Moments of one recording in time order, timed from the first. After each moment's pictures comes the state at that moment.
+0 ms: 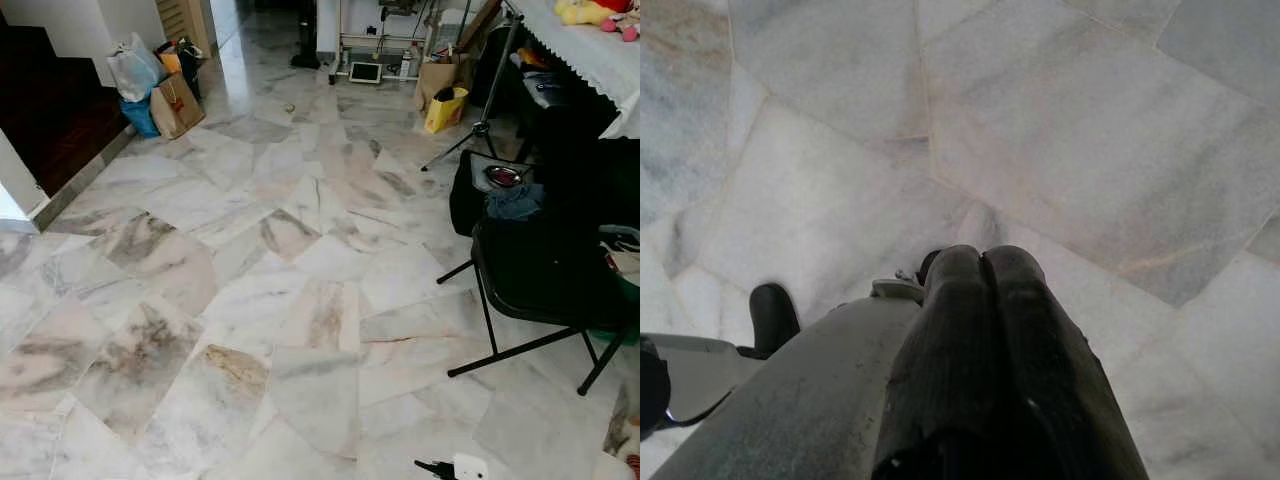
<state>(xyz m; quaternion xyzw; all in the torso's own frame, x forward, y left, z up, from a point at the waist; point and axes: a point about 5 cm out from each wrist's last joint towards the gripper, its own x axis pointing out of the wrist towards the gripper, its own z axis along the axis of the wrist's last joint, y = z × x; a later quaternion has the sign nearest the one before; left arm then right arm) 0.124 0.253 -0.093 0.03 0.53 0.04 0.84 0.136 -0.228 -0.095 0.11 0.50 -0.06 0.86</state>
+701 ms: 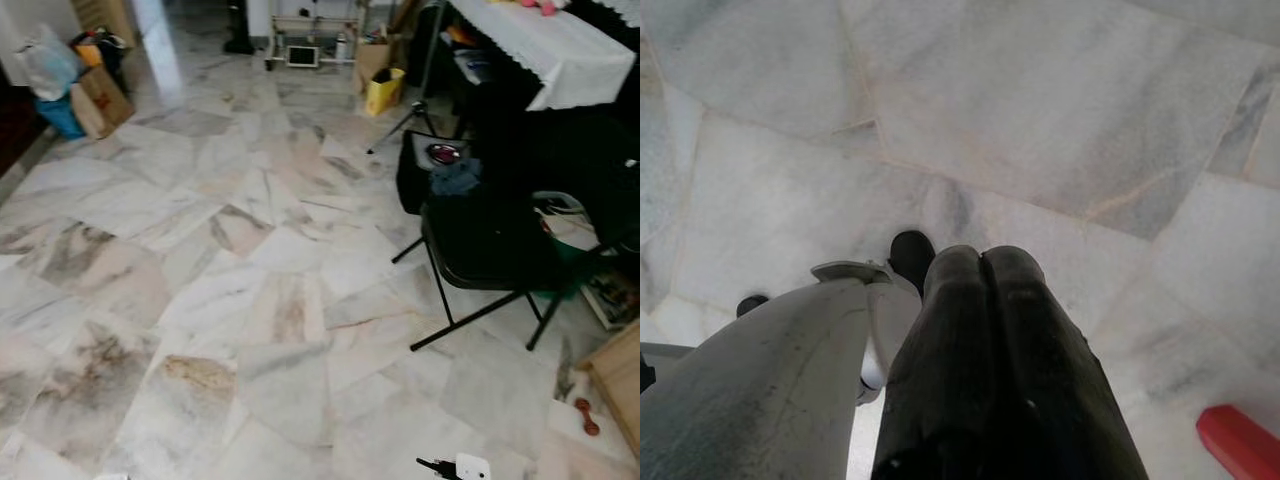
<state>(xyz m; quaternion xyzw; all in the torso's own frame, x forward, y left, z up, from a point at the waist) 0.129 0.255 -0.091 0.00 0.52 0.06 0.85 0.137 -0.228 -0.095 0.12 0.51 -0.06 0.85</state>
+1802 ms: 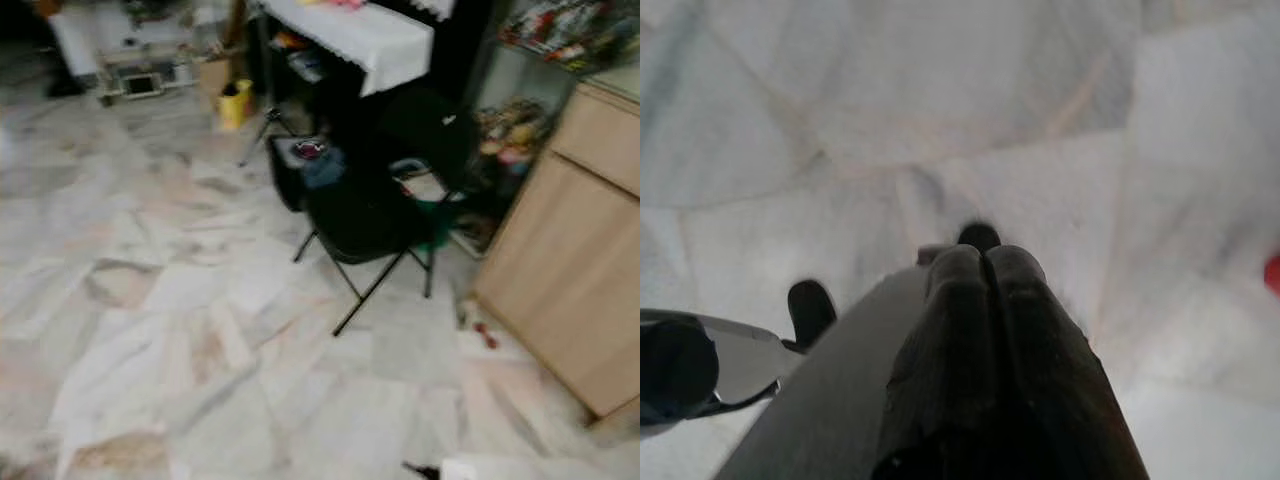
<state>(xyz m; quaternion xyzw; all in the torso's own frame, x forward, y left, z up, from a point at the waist) 0.099 0.268 -0.096 0.04 0.55 0.08 0.83 0.123 -0.199 -0.106 0.13 0.52 -0.06 0.84</state>
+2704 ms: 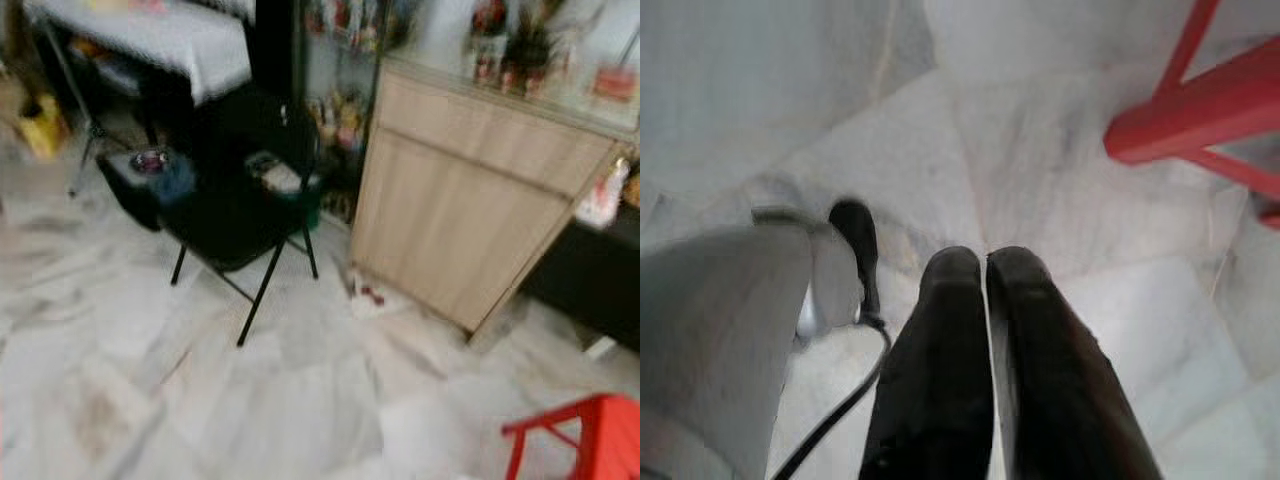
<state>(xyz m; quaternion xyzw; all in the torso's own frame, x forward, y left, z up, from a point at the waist) 0.098 0.252 -0.101 0.02 0.54 0.10 0.84 0.102 -0.227 -0.106 0.08 0.54 -0.07 0.84</state>
